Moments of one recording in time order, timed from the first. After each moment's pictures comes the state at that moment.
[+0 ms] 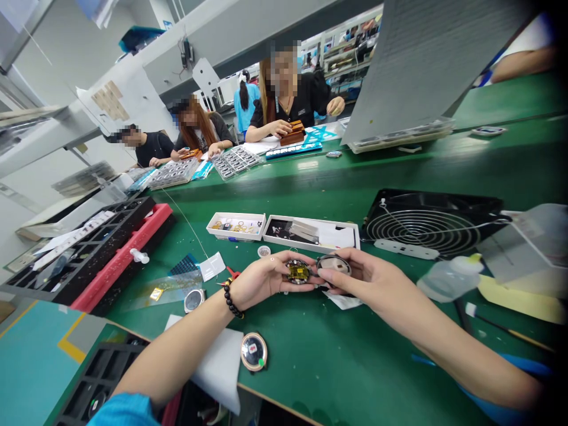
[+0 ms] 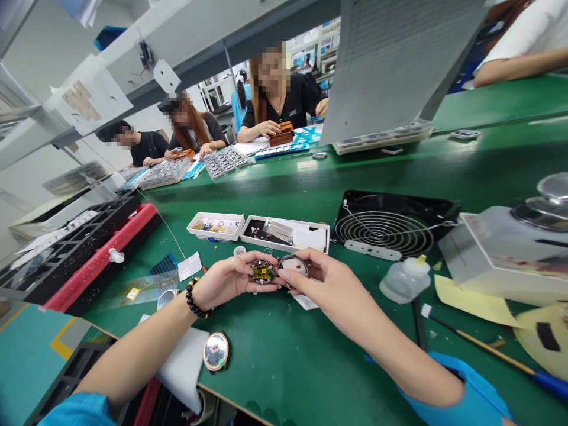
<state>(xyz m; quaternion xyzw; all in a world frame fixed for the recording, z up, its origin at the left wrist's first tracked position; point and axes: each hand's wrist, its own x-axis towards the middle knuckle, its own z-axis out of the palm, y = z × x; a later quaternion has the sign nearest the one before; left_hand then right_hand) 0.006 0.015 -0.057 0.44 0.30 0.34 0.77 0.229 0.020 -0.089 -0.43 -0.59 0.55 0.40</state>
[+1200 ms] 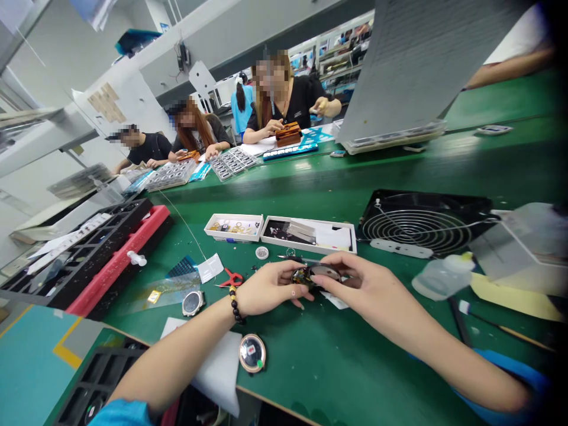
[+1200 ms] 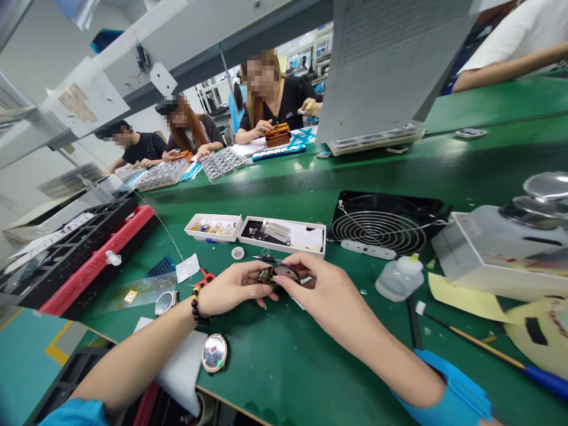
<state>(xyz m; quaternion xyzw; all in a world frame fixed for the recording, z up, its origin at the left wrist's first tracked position) 0.014 0.011 -0.071 0.59 0.41 0.29 0.64 0.225 0.008 -0.083 -0.46 -0.66 0.45 0.38</state>
